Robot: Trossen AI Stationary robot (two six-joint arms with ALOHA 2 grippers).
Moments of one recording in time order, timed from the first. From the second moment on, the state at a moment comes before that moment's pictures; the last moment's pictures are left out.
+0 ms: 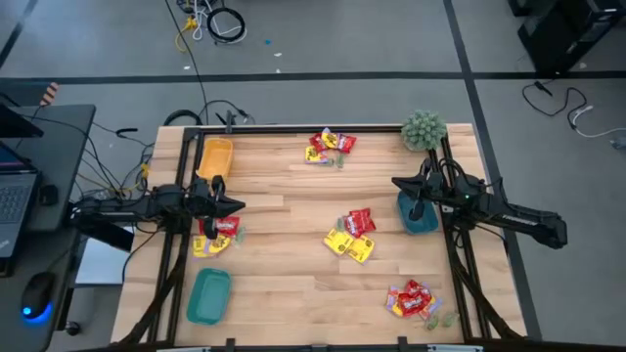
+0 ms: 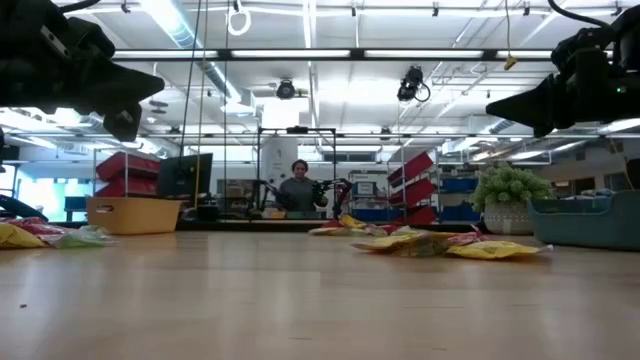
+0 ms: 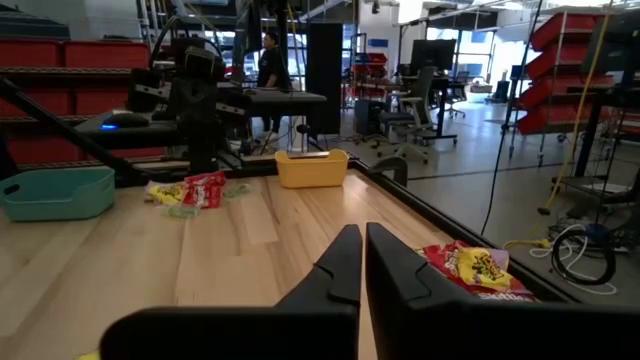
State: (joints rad) left arm 0.00 0.01 0.01 0.06 -0.04 -0.27; right arm -0.30 0.01 0.01 0.02 0.02 0.00
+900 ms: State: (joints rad) left arm 0.00 0.03 0.02 0.21 0.06 -0.28; right arm -0.30 0.01 0.01 0.02 0.02 0.00
